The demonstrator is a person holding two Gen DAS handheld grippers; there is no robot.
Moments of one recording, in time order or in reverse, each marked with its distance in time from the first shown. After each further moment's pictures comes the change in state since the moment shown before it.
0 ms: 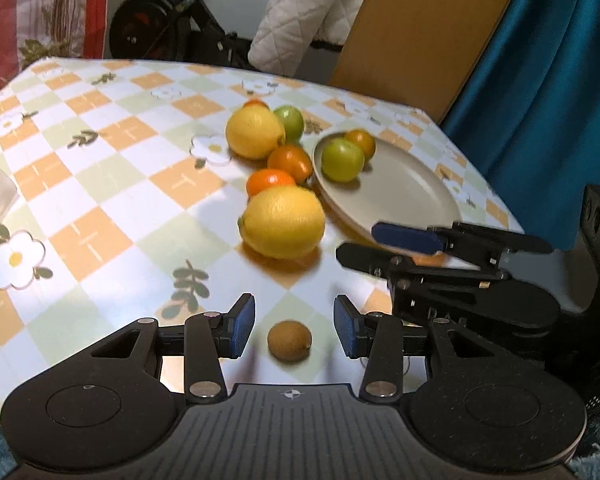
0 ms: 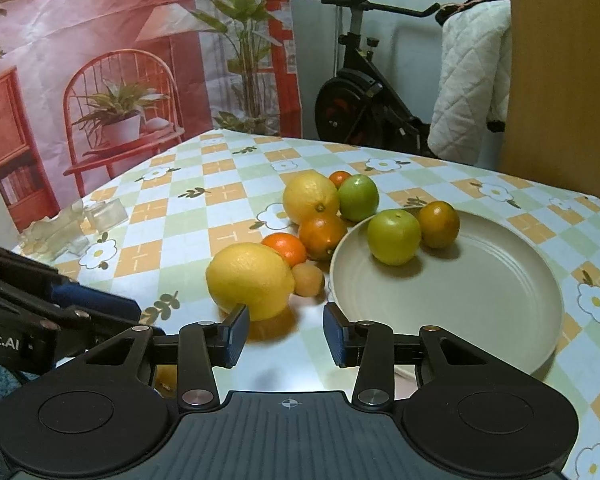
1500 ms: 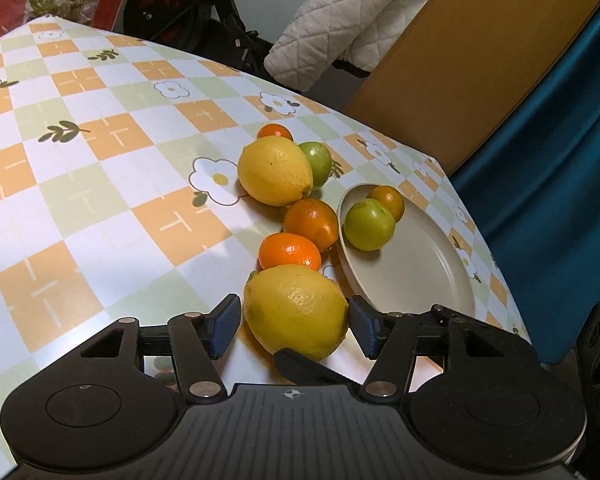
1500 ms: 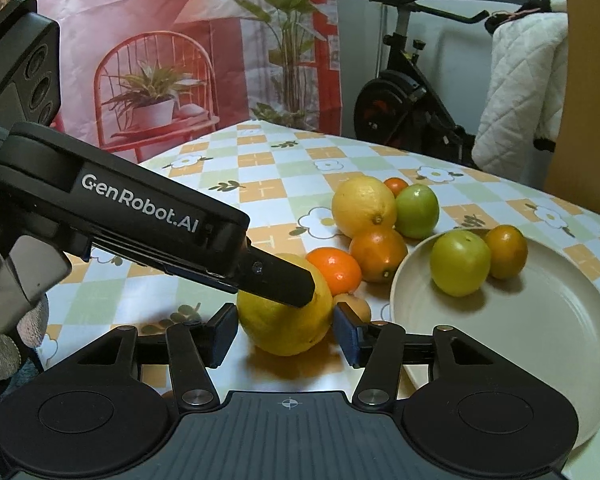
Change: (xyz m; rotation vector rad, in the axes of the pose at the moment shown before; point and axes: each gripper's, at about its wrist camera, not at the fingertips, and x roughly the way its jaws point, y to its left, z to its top) left arm 0.054 0.036 0.048 -0.194 -0.045 -0.100; right arm 0.044 0.021 0.012 -0.090 0.018 0.081
